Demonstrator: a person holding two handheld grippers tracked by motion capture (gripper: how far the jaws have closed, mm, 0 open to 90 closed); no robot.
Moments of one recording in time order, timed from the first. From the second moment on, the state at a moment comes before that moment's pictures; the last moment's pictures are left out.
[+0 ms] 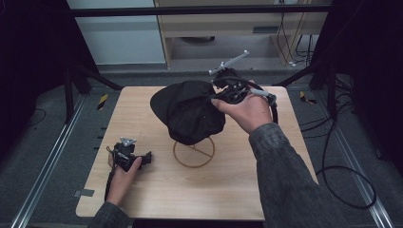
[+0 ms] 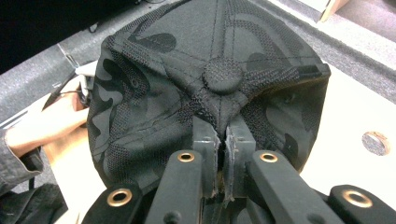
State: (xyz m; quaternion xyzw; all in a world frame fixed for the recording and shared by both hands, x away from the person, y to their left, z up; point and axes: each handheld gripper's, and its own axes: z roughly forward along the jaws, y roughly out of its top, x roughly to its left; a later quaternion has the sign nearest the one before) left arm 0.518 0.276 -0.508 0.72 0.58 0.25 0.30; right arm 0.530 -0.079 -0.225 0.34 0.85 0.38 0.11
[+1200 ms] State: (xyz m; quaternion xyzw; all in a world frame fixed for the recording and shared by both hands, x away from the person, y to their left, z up) left arm 0.518 0.276 -0.508 0.72 0.58 0.25 0.30; right arm 0.540 -0.056 -0.245 0.33 0.86 0.37 0.12
